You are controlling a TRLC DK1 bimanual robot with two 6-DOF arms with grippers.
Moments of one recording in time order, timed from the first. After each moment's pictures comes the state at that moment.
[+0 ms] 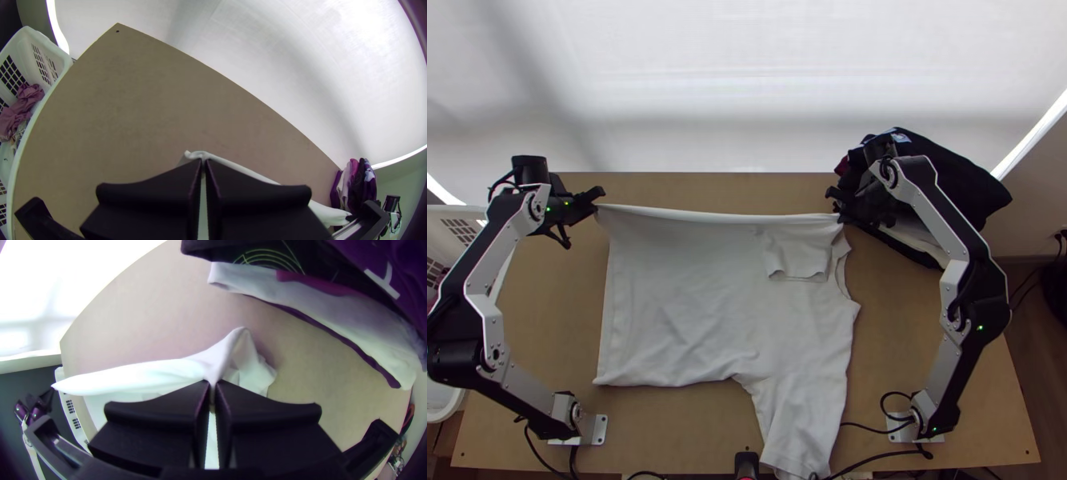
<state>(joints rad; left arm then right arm) 0.15 1.71 1.42 -0.56 0.21 -0.41 0.21 1.99 1.83 -1.07 -0.21 0.53</state>
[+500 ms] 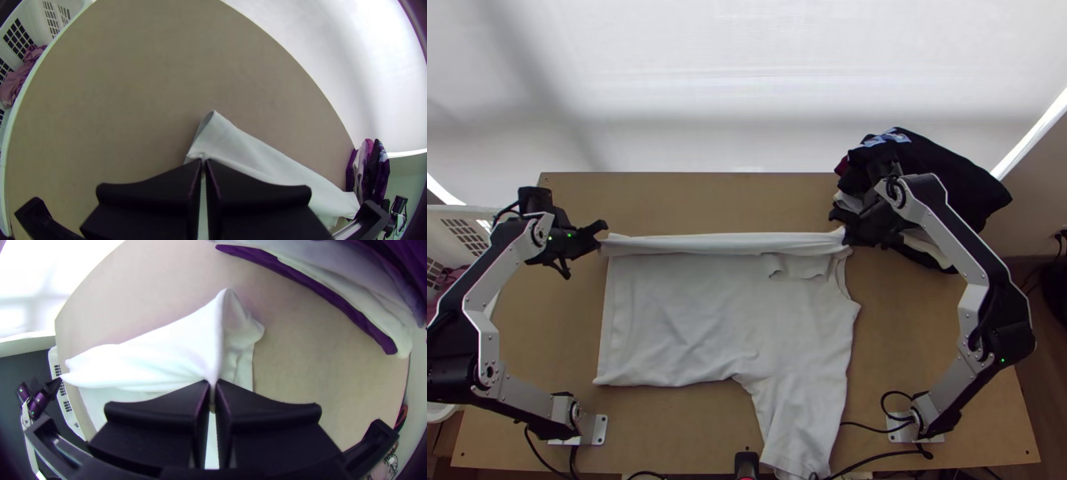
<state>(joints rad) 0.18 1.63 1.17 -0.59 0.23 -0.38 0.23 1.81 1.58 -1.07 -0.21 0.49</state>
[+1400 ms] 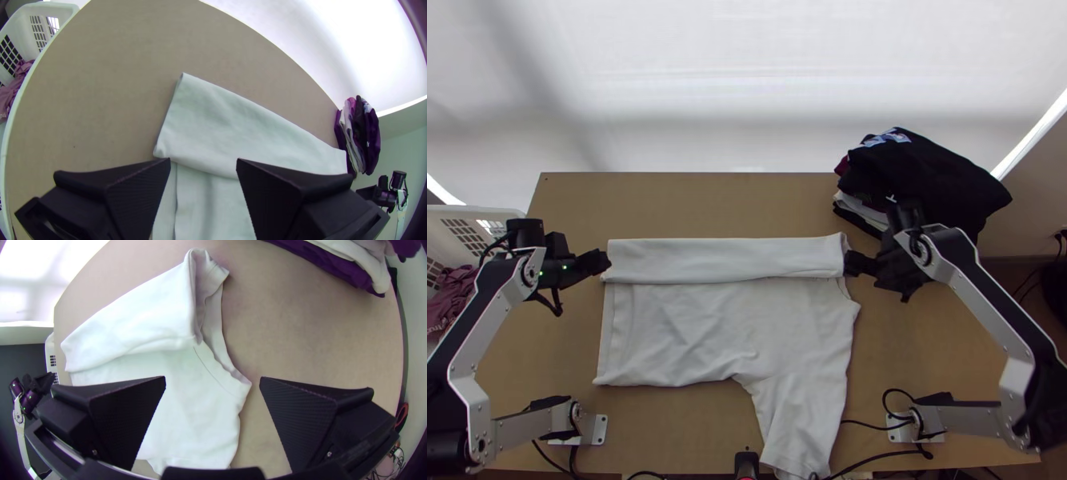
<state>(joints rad) 0.18 1.30 0.92 -0.62 0.33 -0.24 0.25 1.38 1.14 -0.99 -0.18 0.50</state>
